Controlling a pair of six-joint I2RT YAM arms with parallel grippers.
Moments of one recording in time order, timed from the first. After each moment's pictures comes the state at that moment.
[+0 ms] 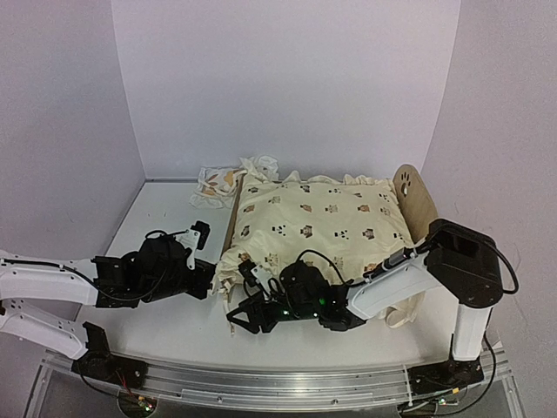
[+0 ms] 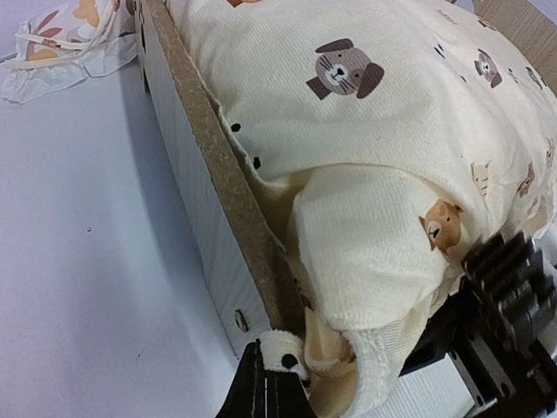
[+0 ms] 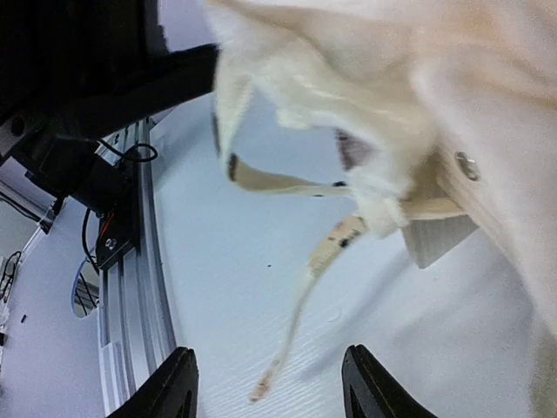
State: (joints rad) left arm -1.04 1.11 0.56 -0.03 -0.30 -0.48; right arm 1.18 1.96 0.93 0.61 -0.18 0.47
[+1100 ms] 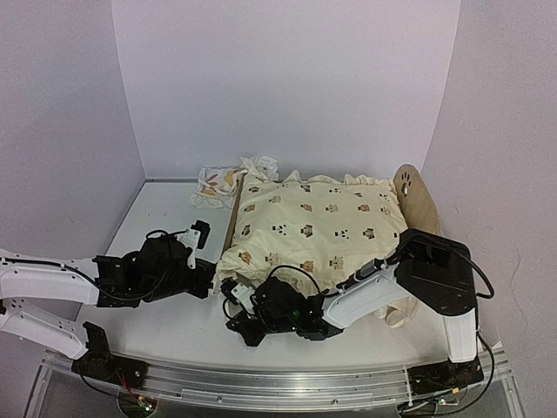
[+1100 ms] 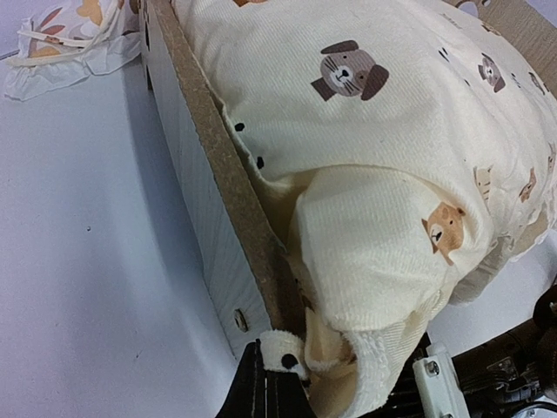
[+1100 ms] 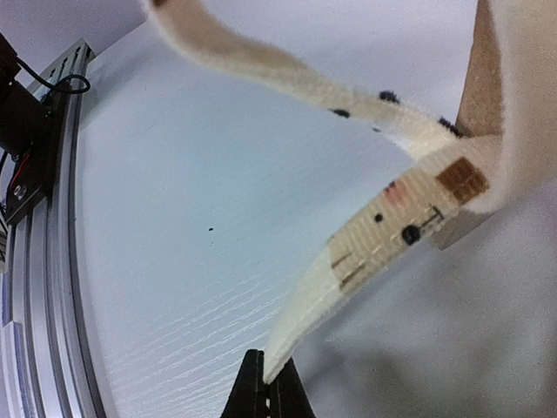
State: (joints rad) left arm -1.04 1.12 0.57 -0.03 -0.31 -0.50; right arm 1.25 2.12 1.09 0.43 -0.04 0.31
